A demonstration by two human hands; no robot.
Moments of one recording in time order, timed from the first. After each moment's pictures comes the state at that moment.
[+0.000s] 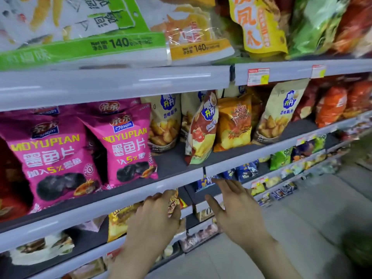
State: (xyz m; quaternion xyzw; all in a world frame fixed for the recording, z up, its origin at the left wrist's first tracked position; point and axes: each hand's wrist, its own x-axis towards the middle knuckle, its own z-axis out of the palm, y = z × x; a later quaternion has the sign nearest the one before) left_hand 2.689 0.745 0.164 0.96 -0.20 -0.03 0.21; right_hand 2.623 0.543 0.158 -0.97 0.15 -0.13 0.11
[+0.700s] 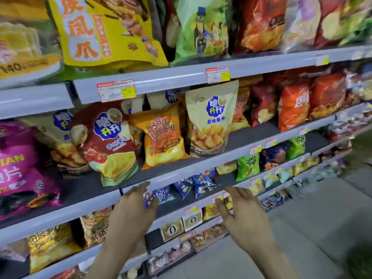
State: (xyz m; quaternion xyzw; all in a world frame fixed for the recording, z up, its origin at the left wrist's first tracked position) left_hand 2.674 0.477 0.162 0.96 -0.13 0.00 0.24; right_hand 2.554 0.230 0.144 -0.96 0.20 -0.14 0.17
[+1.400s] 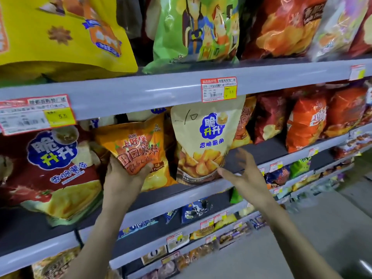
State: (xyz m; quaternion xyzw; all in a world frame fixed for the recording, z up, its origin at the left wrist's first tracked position) left_hand 2.852 0.374 0.143 0.87 0.01 0.07 0.49; right_hand 2.724 0.078 0.170 -0.82 0.20 -0.12 0.52
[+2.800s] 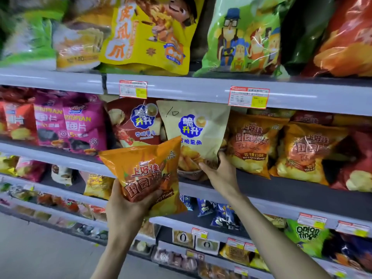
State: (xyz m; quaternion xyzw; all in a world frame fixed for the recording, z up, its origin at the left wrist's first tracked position) left_hand 2.643 0.362 0.145 0.75 0.24 0.31 0.53; right_hand 2.816 0.146 0.137 -0.85 -0.09 -0.04 0.52
